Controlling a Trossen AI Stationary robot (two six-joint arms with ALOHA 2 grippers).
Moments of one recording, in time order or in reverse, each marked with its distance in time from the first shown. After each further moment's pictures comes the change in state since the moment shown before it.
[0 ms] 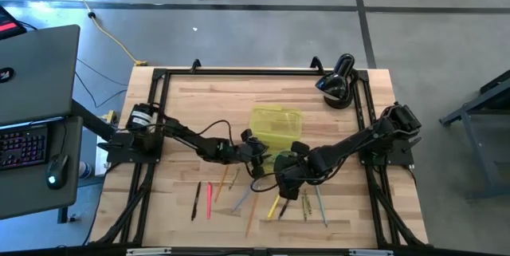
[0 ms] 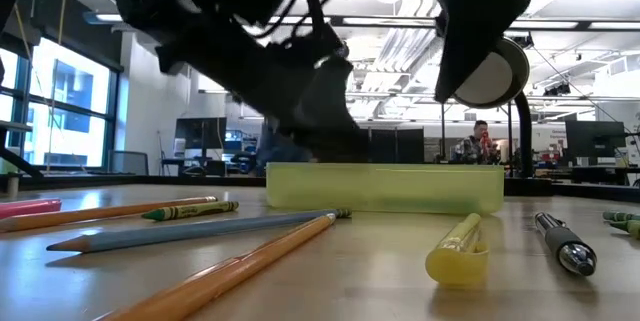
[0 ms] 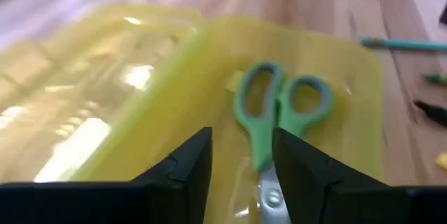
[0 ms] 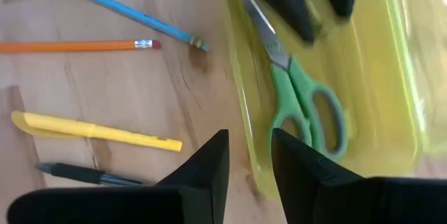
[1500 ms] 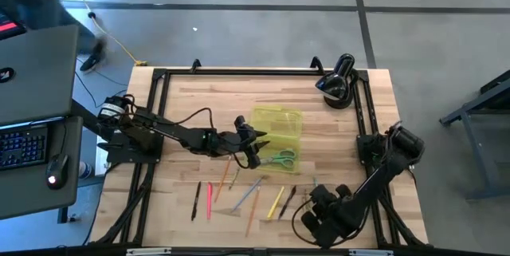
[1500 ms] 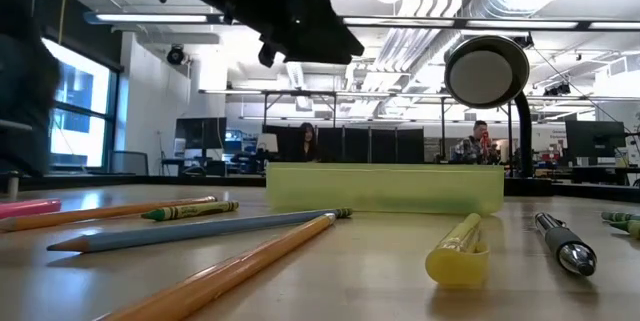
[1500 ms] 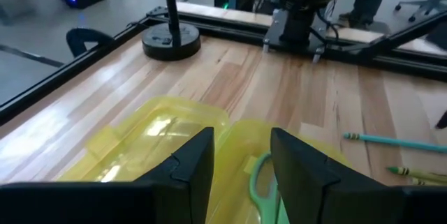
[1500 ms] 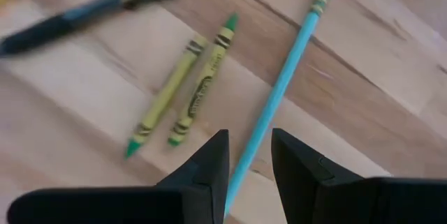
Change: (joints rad) left arm -0.001 -0.271 0.000 -0.104 -0.068 0.038; right arm 0.437 0.169 0.000 -0.225 -0.051 1.130
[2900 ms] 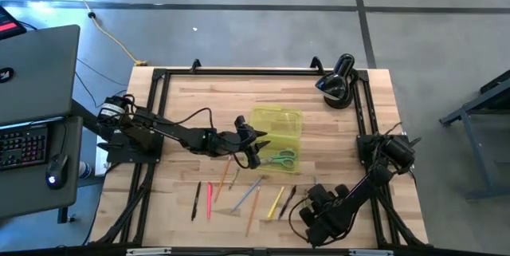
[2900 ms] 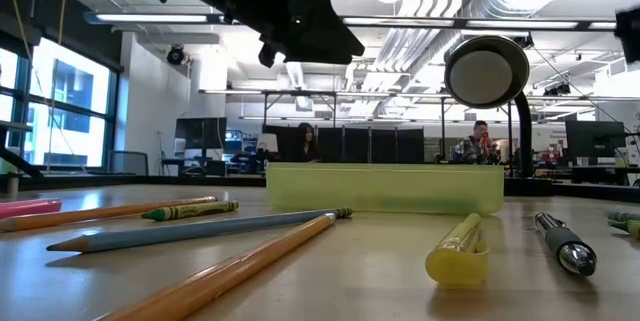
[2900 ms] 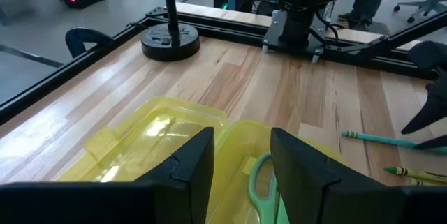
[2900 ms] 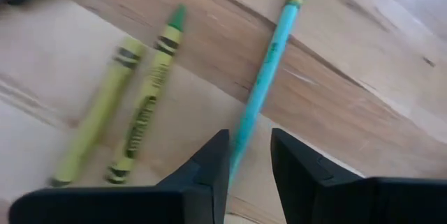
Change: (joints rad) left arm 0.000 0.000 0.000 0.000 0.000 0.000; right arm -0.027 0.101 -0.022 -0.035 -0.044 0.046
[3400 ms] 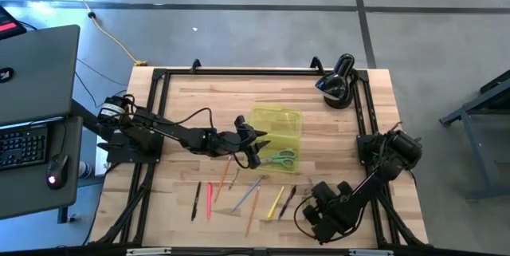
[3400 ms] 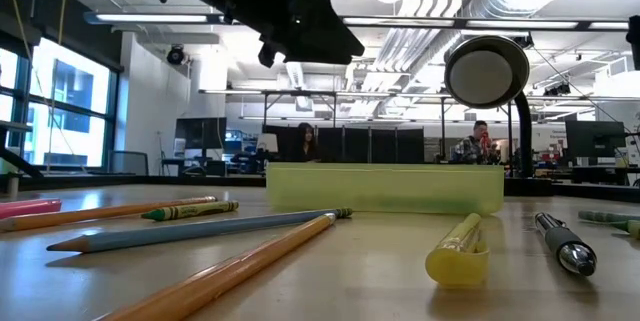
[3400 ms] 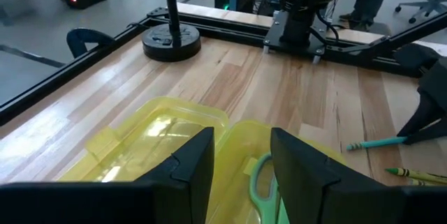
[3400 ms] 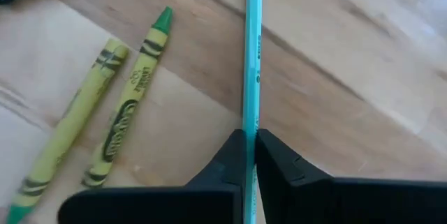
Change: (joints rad) left arm 0.000 0.000 0.000 0.001 -0.004 0.000; right arm -0.007 -0.014 -0.129 0.098 0.068 -0.034
